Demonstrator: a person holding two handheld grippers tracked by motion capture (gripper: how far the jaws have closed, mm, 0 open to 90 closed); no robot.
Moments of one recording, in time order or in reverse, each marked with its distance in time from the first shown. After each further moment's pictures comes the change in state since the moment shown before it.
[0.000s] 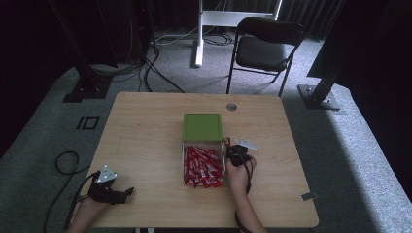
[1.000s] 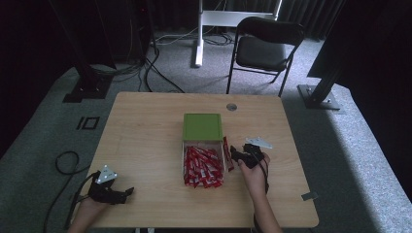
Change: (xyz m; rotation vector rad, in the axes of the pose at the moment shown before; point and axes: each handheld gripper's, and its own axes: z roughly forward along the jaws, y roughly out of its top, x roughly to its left) left arm 0.000 0.000 0.000 0.000 0.000 0.000; right arm -0.030 0.019 -0.039 -0.030 0.076 -0.111
